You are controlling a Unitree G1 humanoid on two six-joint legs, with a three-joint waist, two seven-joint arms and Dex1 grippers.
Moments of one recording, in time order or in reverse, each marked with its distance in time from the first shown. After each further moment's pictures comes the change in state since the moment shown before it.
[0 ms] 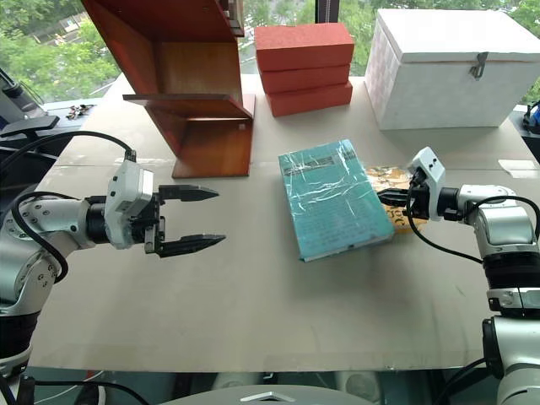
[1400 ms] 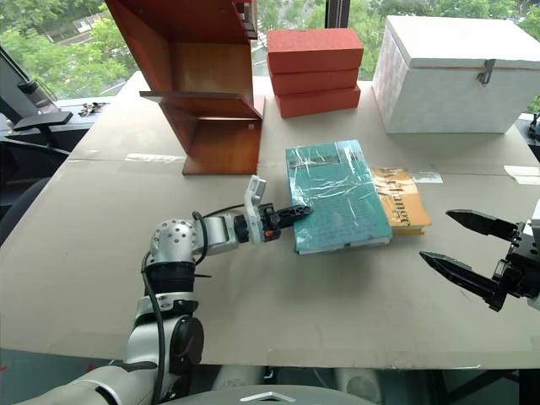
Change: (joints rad) left arm -0.376 -0.822 0.162 0.575 -0.391 0.909 0.817; right arm 0.863 -0.138 -0.814 -0.863 0.630 0.184 -0.153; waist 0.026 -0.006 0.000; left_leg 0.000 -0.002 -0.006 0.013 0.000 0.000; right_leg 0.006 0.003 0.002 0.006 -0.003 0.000
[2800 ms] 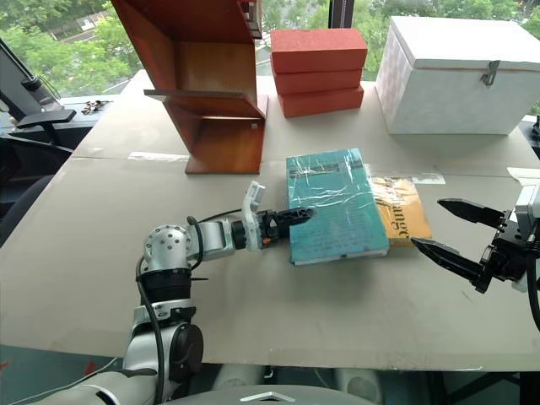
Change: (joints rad) left arm 0.043 -0.007 0.023 -0.050 0.006 0.050 0.110; right arm -0.075 -0.031 0.125 0.065 -0.009 -0.077 -0.059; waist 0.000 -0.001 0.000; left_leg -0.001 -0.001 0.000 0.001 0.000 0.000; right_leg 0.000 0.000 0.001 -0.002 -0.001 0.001
